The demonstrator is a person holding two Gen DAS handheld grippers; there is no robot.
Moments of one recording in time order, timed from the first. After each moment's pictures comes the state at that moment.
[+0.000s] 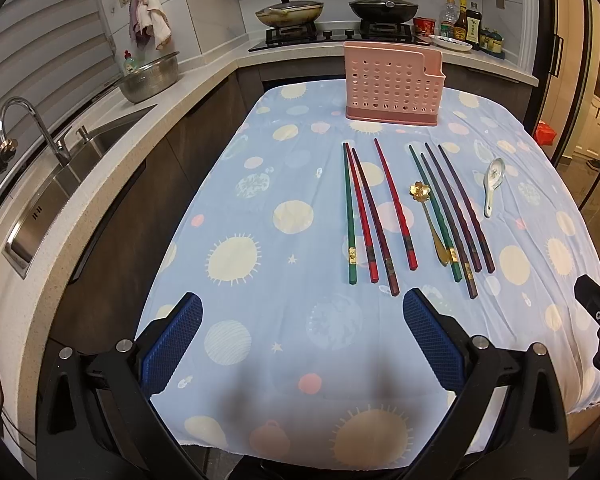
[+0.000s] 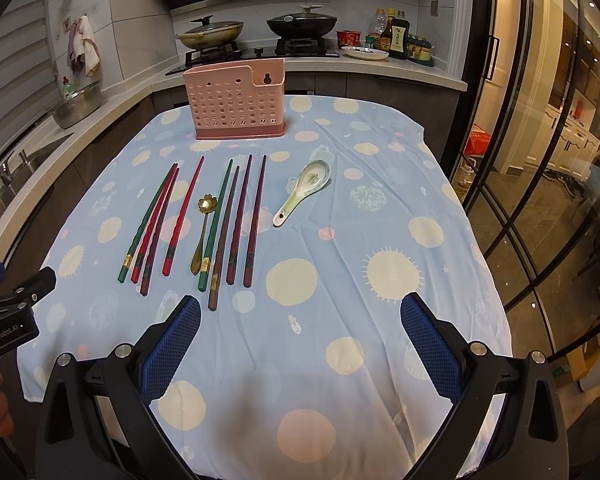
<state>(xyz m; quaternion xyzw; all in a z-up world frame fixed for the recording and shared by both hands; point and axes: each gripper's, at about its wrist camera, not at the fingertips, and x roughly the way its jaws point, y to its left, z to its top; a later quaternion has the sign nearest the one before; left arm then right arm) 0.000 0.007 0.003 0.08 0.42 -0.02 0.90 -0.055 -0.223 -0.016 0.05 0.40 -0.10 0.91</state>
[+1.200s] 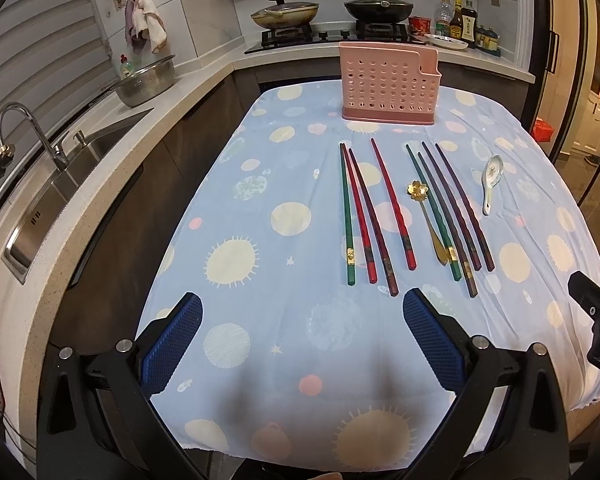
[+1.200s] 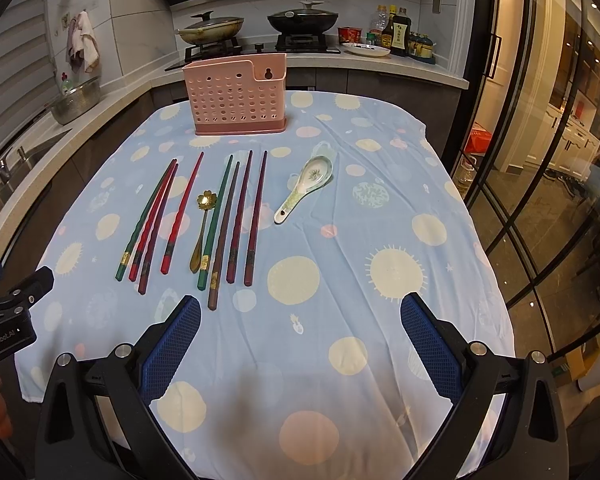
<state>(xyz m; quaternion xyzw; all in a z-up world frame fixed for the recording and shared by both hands) 0.000 0.006 0.002 0.09 0.41 -0.02 0.91 -0.053 -0.221 -0.023 0.05 0.40 -0.10 0.91</state>
